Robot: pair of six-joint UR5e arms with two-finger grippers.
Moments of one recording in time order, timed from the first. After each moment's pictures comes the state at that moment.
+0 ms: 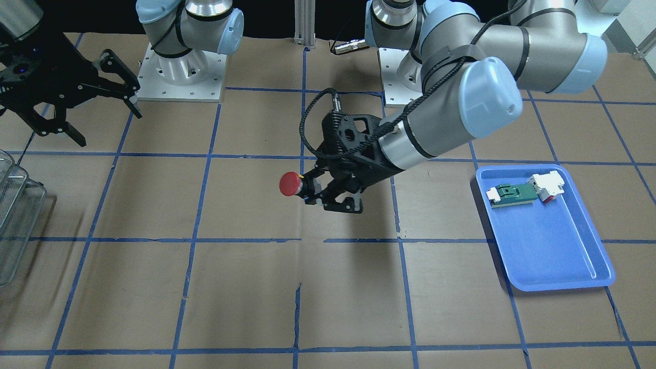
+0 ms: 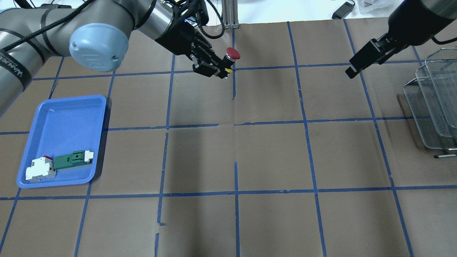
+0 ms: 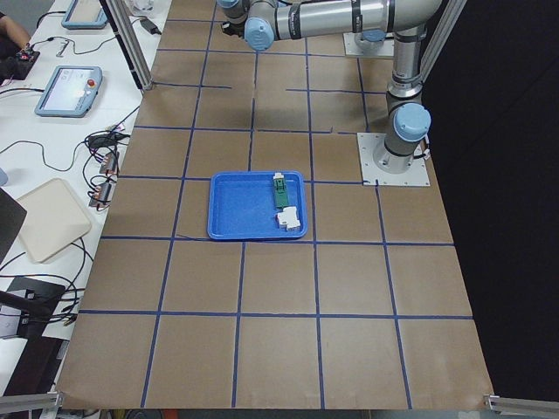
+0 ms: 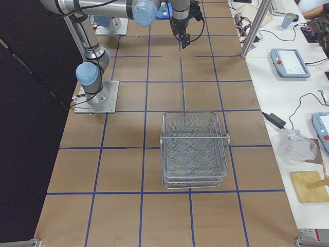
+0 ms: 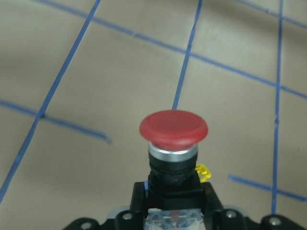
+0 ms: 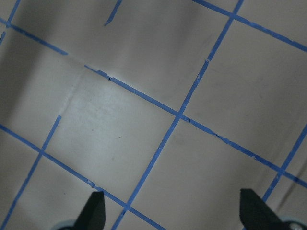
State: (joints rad) left arm -1.69 -1.86 -1.50 -1.32 0.87 1.25; right arm 1.34 -1.62 1.58 -1.54 -1.34 -0.81
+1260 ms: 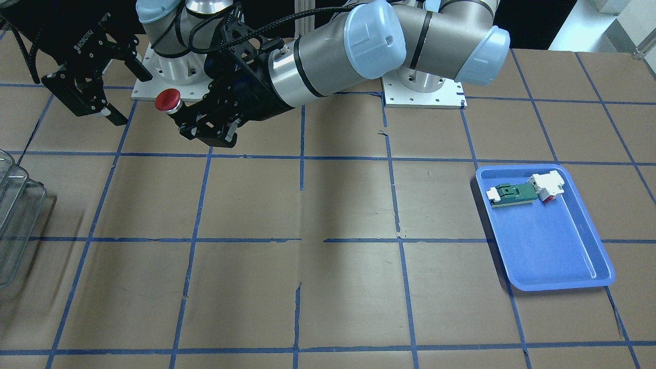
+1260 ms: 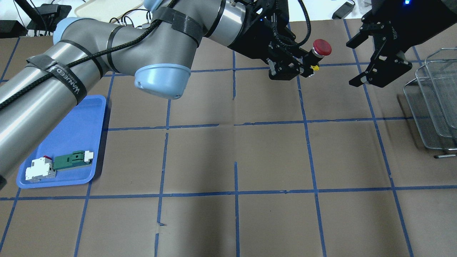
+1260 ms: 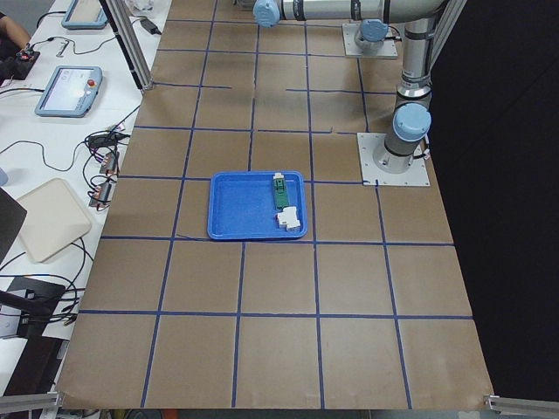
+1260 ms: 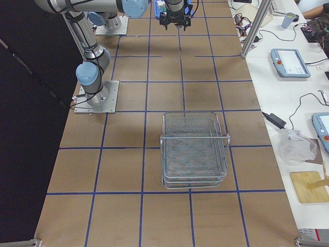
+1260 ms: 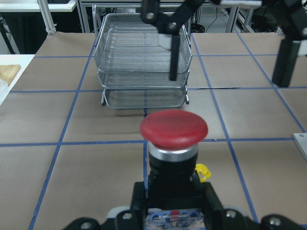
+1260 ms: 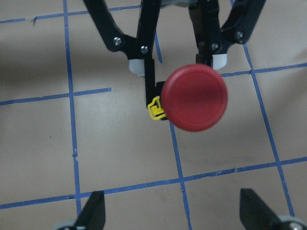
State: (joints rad) left arm -1.90 -1.85 -1.52 -1.00 0.64 1.13; right arm 1.35 -1.68 1.57 -1.47 -1.17 -1.66
